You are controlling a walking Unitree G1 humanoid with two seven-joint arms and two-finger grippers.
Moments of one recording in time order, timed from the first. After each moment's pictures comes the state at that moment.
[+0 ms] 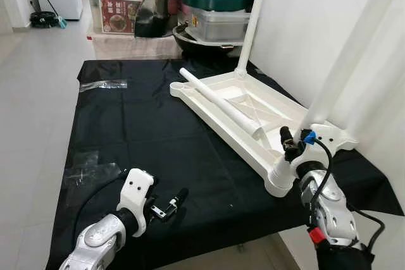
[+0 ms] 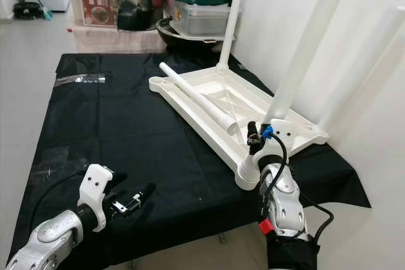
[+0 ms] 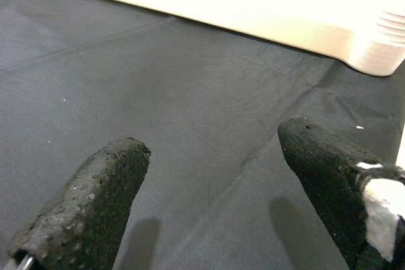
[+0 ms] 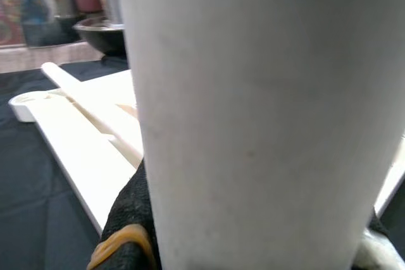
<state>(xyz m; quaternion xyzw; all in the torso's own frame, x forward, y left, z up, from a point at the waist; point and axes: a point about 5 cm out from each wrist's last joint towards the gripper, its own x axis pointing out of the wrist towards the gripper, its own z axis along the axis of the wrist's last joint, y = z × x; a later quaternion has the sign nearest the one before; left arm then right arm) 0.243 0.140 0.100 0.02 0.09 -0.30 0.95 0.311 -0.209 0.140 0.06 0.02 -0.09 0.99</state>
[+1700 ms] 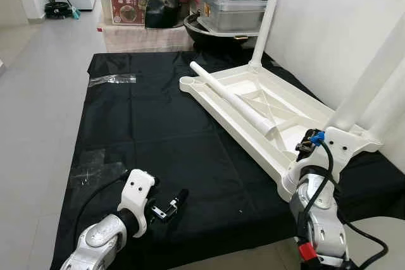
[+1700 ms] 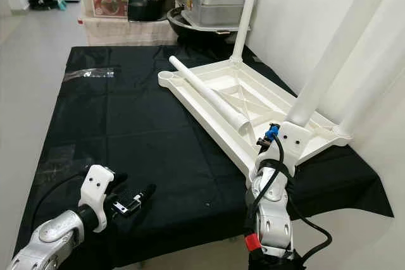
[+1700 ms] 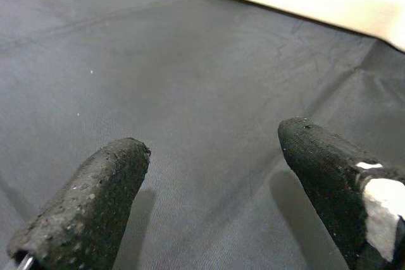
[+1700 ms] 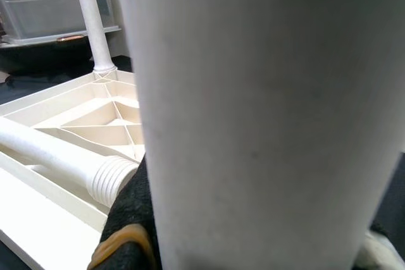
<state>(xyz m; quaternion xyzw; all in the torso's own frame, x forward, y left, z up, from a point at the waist) 0.243 0.141 0.094 0.03 0.10 -0.29 0.95 0.286 -0.201 0.161 0.04 -0.02 -0.27 0.96</state>
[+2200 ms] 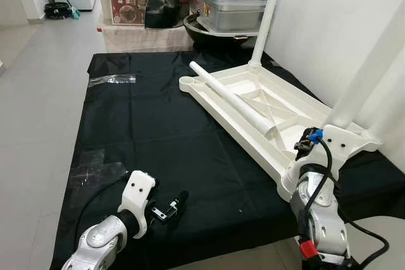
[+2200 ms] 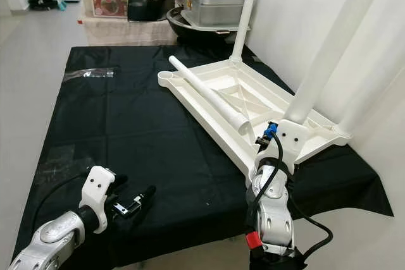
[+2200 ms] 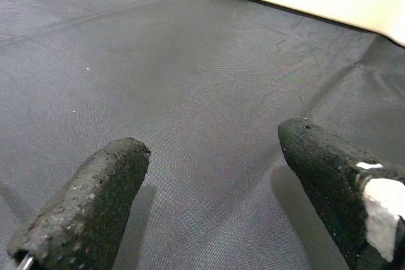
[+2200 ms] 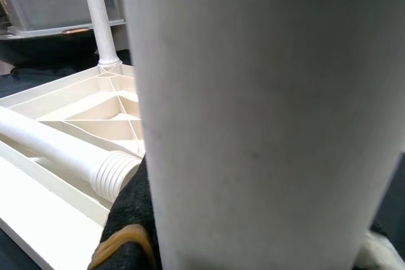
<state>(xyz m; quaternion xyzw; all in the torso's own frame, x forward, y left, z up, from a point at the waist) 0.243 0.140 0.094 0.03 0.10 -0.30 0.95 0.289 -0.201 0.166 0.04 -0.02 -0.26 0.97</state>
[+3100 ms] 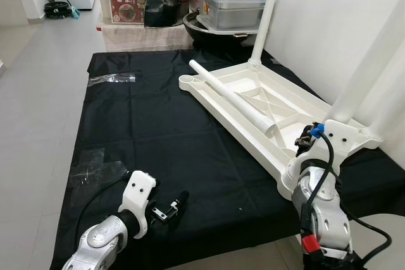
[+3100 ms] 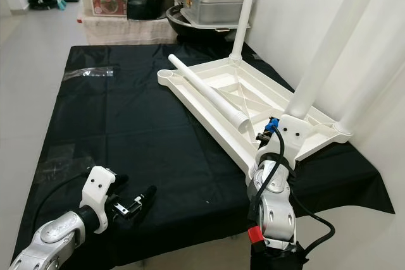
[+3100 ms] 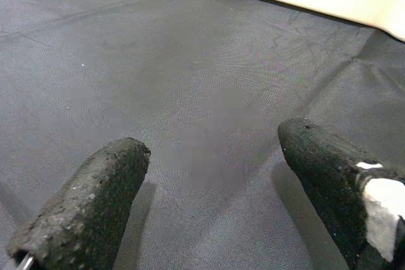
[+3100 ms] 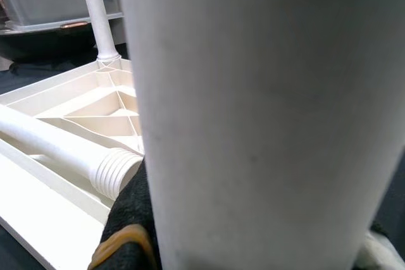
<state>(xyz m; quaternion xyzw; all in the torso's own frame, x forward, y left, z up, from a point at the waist) 0.243 0.139 0.094 0.03 0.10 -0.30 0.95 0.293 -0.201 0.174 0.04 -0.02 -0.26 0.97</state>
